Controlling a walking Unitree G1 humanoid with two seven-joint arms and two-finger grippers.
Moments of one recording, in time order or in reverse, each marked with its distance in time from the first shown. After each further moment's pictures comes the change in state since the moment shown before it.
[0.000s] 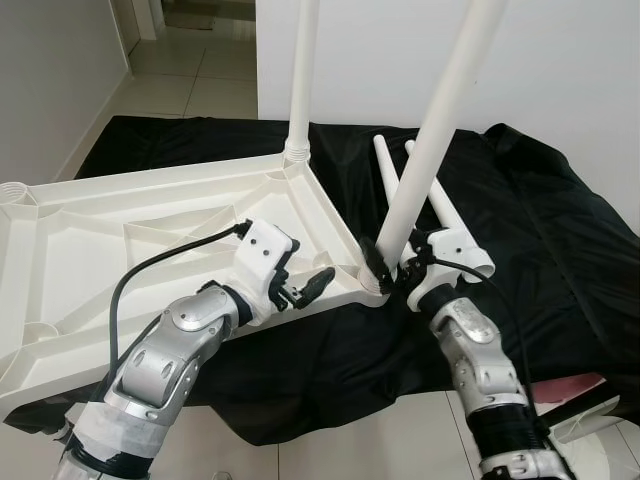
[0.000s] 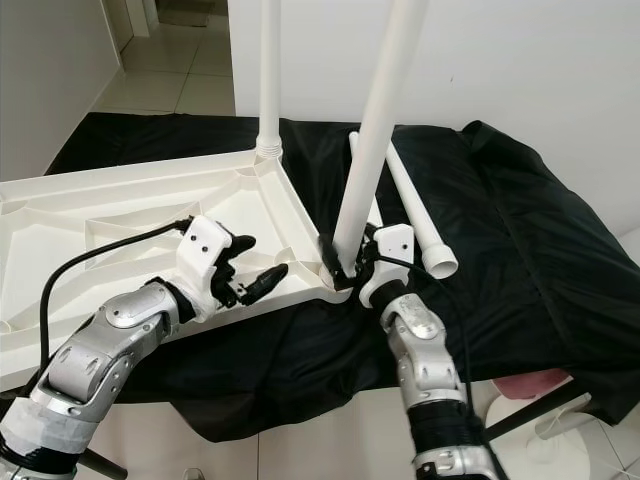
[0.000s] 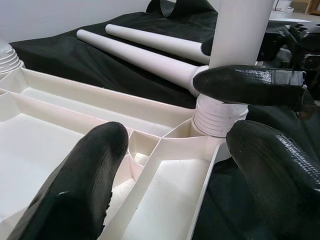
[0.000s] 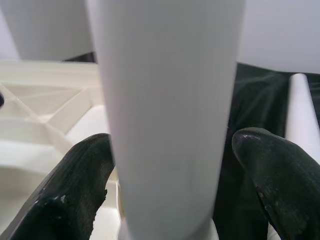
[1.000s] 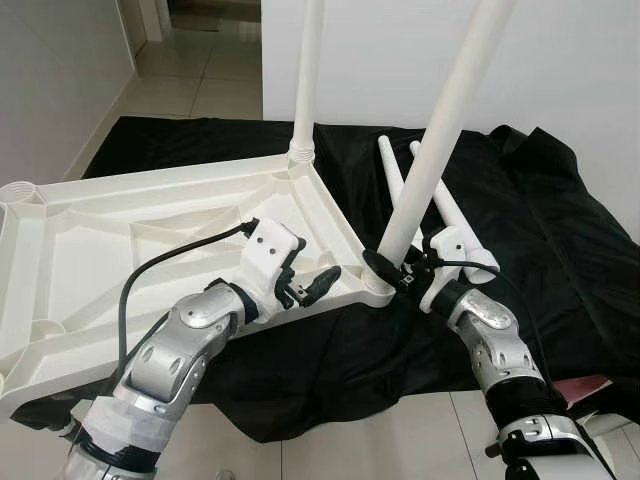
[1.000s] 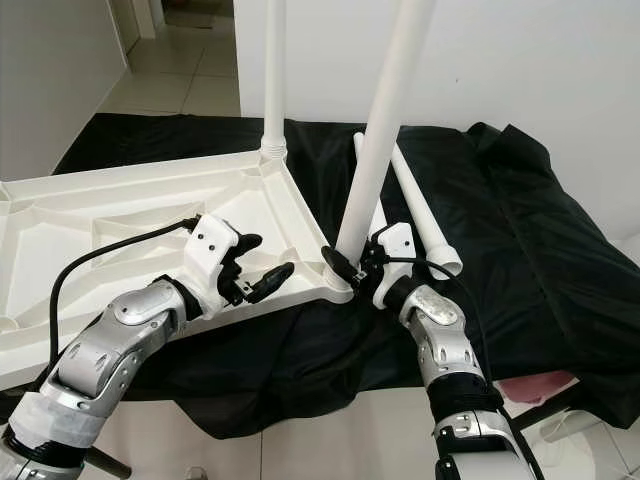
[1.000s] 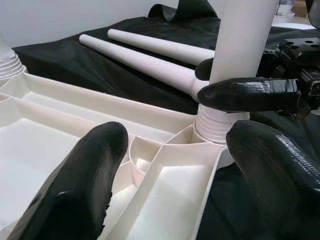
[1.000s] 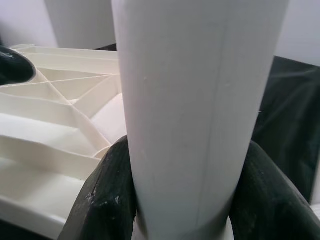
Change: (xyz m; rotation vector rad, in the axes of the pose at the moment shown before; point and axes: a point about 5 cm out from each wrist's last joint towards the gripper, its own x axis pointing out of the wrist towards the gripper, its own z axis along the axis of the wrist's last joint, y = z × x) left arm 0.007 0.001 0.001 -0.003 -0.017 -0.007; right arm 0.004 -0.011 -0.011 0.008 0.026 0.100
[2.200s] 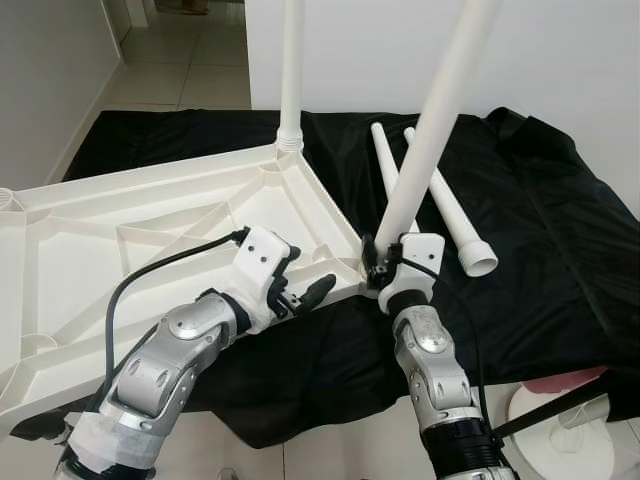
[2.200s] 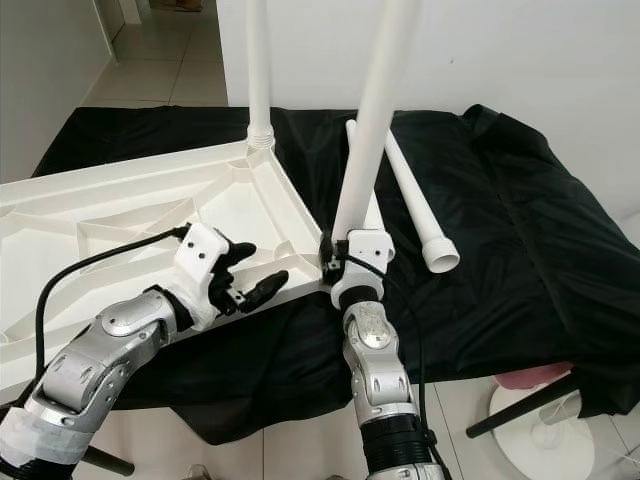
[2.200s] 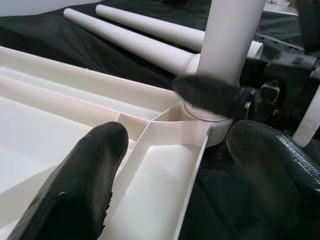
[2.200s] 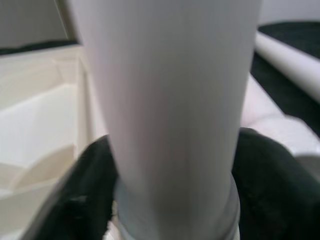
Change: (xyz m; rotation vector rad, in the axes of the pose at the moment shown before) left arm -0.011 -0.006 -0.002 -0.043 0.010 -0.008; right arm 0.011 0.056 -0.001 0.090 -0.002 -0.573
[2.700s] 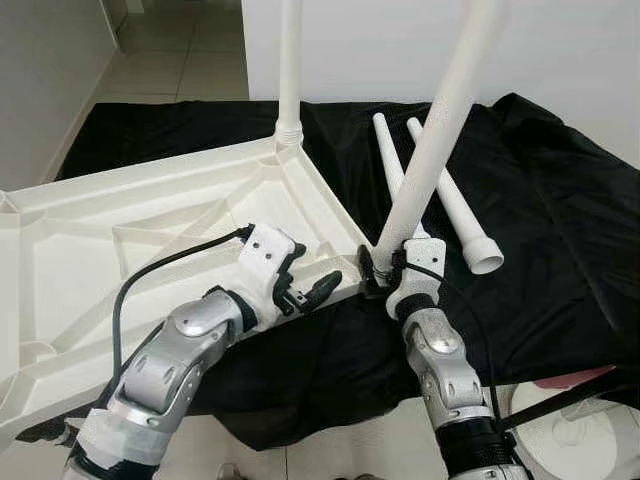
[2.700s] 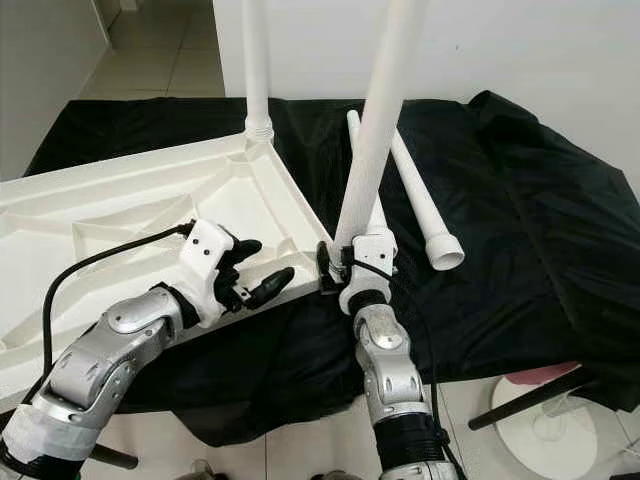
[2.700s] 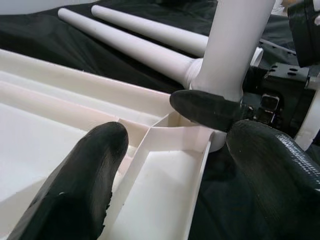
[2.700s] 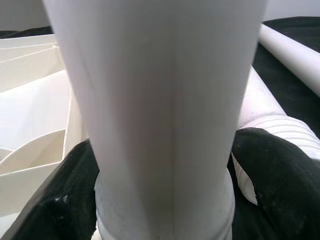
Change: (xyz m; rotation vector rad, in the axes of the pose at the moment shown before) left arm 0.005 -0.001 0.004 -0.005 -0.023 -0.006; right arm 0.002 -0.015 0.002 -0.049 -0.001 0.071
